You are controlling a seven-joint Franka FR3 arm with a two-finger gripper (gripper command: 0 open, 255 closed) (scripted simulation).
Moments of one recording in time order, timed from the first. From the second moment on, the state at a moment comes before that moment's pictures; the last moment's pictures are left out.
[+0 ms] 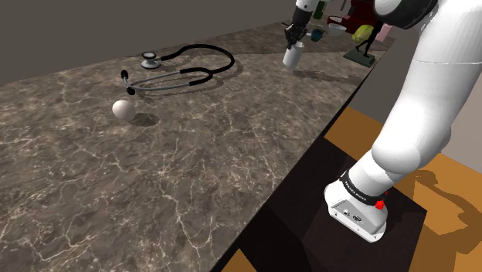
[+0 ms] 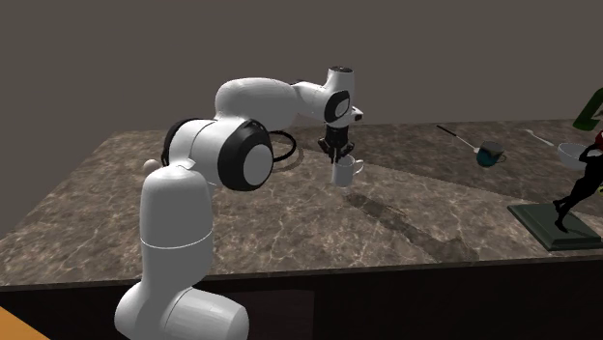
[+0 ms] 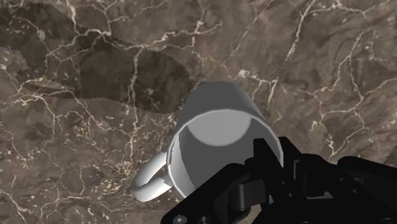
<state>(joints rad) -0.16 0.37 -0.37 -1.55 0.15 1.96 -0.30</state>
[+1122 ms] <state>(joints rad) -0.17 0.37 -0.37 -1.32 0.15 1.74 -0.29</state>
